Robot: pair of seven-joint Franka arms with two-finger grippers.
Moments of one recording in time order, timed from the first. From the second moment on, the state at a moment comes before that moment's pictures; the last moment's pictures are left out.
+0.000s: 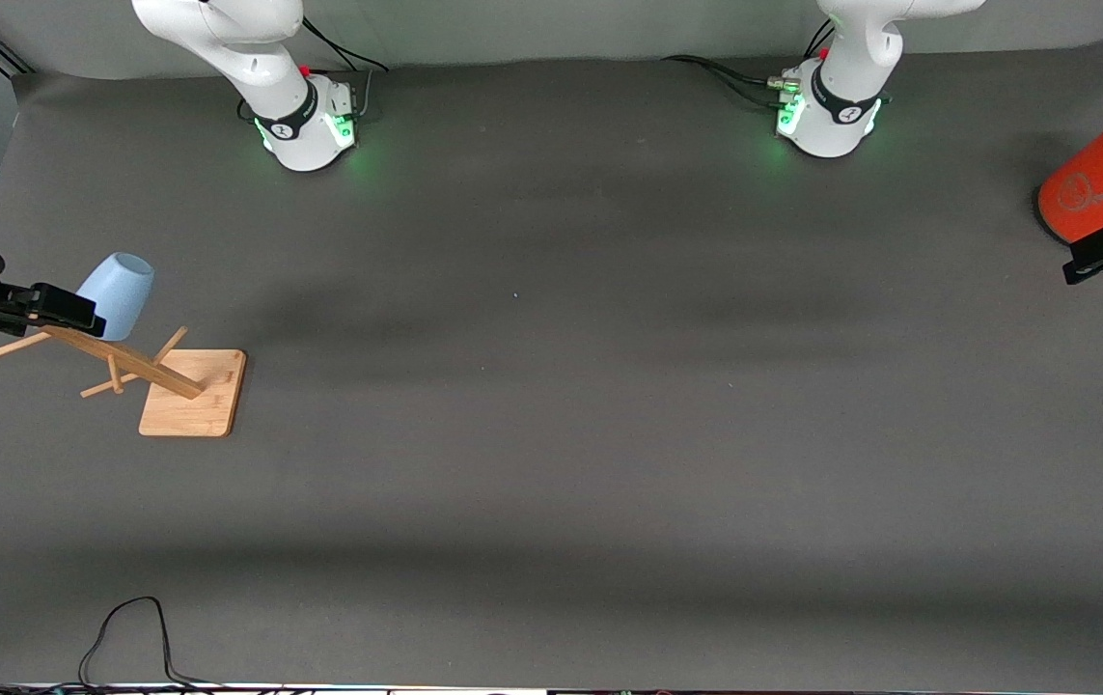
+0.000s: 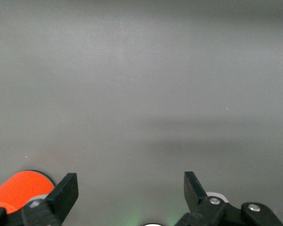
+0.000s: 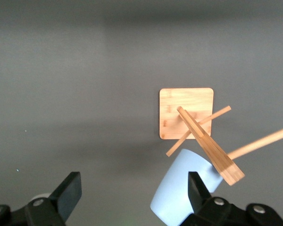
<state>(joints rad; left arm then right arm) -0.01 0.10 0.07 -1.41 0.02 1.43 0.04 -0.06 0.13 0.01 -1.48 0.00 1.53 0.02</state>
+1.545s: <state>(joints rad) 0.00 0.09 0.07 -1.40 -0.03 1.44 0.04 -0.02 -0.08 -0.15 -1.87 0.03 1.70 0.61</state>
